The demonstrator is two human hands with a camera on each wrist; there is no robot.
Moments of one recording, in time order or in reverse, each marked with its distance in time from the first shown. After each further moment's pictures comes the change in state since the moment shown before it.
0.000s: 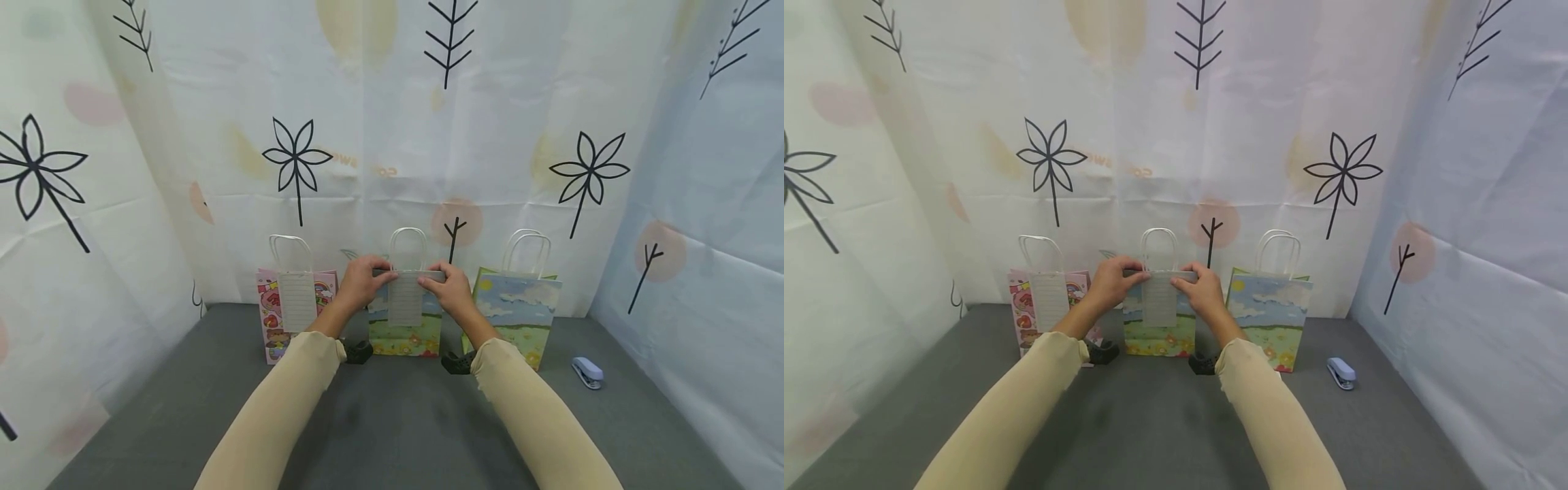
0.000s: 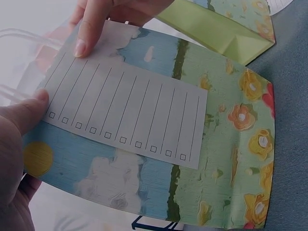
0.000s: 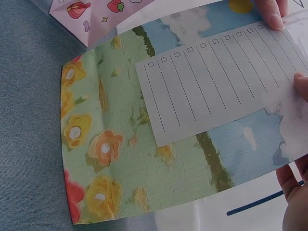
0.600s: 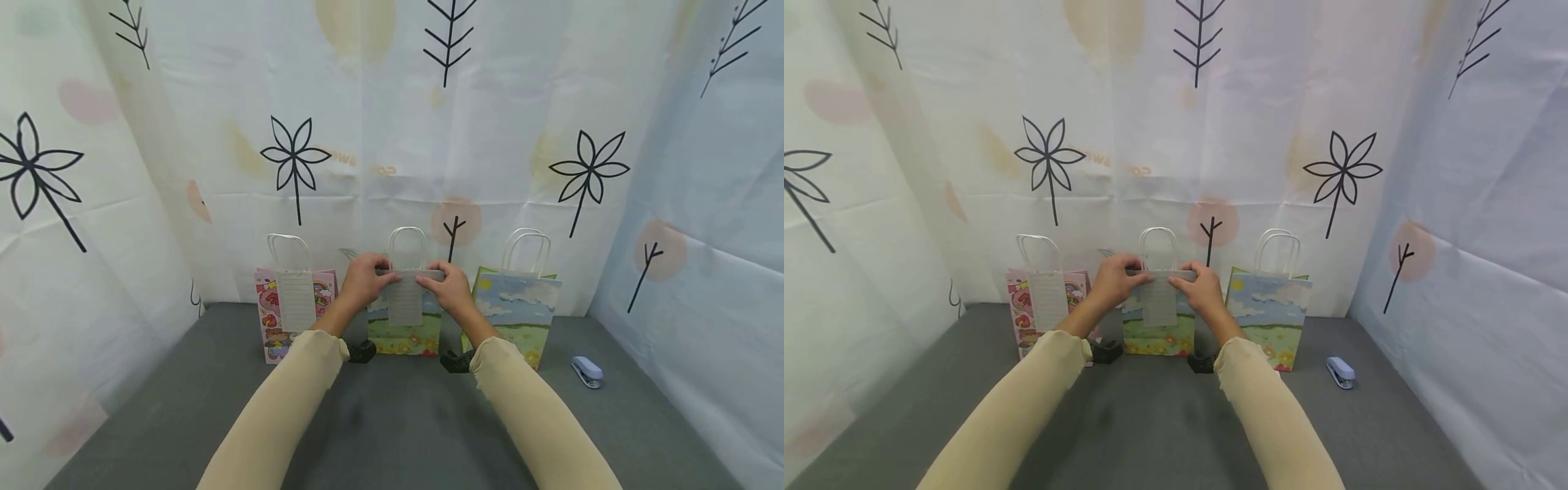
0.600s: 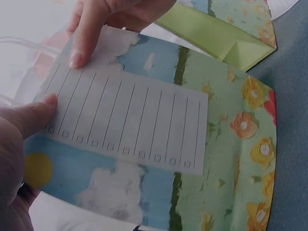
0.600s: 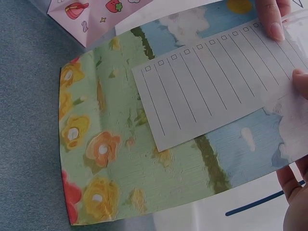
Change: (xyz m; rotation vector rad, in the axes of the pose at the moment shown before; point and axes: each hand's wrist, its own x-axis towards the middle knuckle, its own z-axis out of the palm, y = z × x) left_hand 0.002 0.005 0.003 0.025 0.001 -0.027; right_hand 0.000 -0.002 -0.001 -0.070 -0.004 -0.012
